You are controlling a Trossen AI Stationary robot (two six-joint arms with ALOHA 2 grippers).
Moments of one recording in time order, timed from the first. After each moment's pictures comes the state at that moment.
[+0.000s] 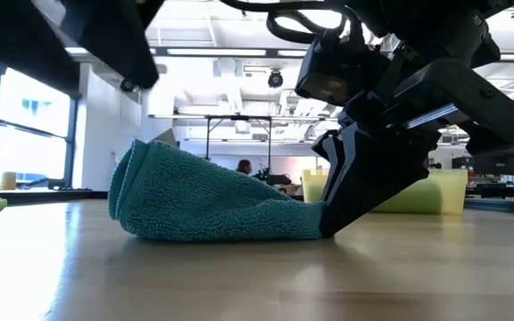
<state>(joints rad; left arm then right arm) -0.61 1.86 1.21 -0.34 -0.48 -0.07 0.39 1.94 0.99 -0.03 0.08 0.23</state>
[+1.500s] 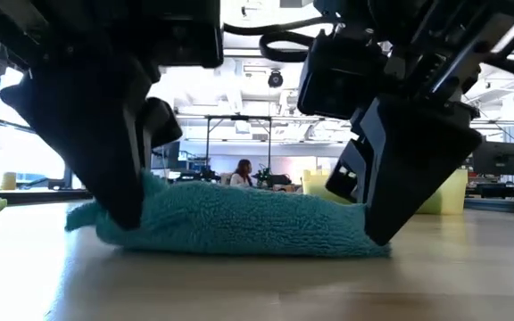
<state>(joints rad) -0.44 1.95 1.21 -0.39 -0.08 -0.61 0.38 1.94 0.99 0.05 -0.30 0.47</state>
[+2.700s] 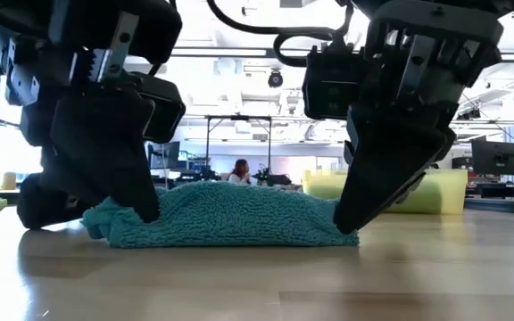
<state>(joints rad) -0.38 1.83 0.75 0.29 -0.05 -1.33 0.40 1.90 0.97 0.04 -0.05 0.72</state>
